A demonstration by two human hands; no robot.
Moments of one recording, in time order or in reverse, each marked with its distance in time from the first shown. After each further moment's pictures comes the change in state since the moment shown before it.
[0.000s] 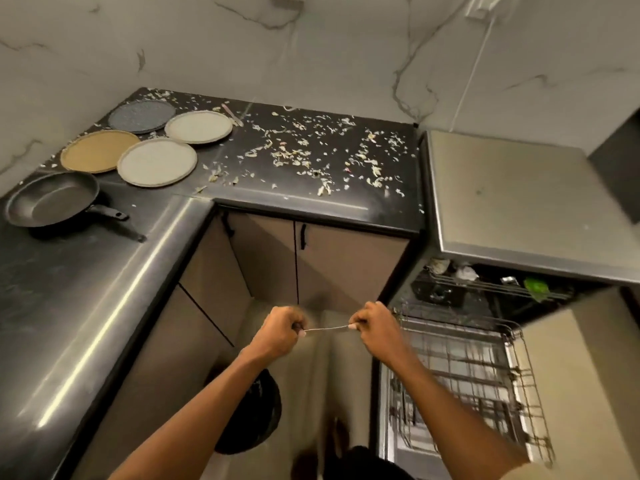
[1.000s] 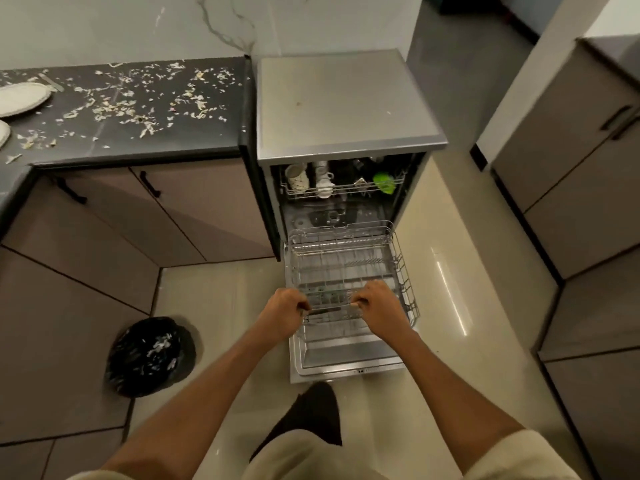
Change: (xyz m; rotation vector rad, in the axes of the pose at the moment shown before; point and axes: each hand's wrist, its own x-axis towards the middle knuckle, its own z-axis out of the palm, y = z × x) left_hand -0.123 0.289 0.326 0.134 -0.153 0.283; right_hand -0.363 0.297 -0.100 0.048 0.164 0.177
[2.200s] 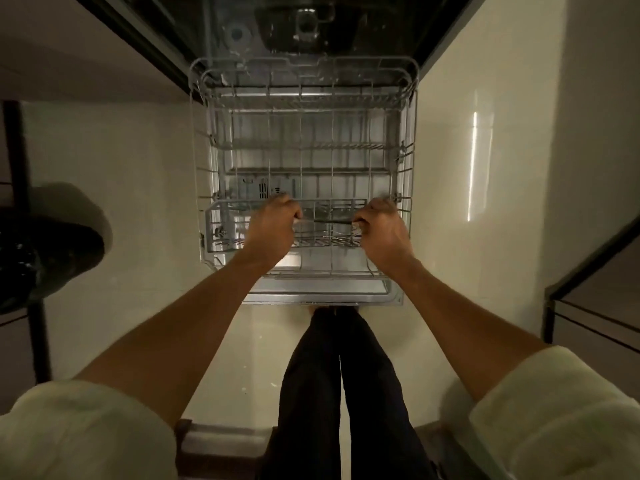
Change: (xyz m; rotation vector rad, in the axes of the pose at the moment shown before) left_hand 0.317 -0.086 0.303 0.177 -0.127 -0.290; right_hand 0.201 0.368 0.175 -0.002 -0.259 0.096
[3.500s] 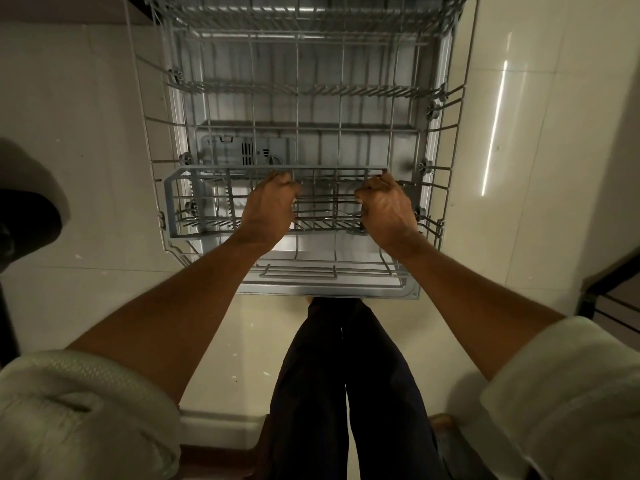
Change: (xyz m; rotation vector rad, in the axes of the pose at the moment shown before) left_hand 0.054 -0.057 0.130 0.002 -0.086 -0.026; right_hand 0.046 0.072 0.121 -0.191 -0.184 -0.054
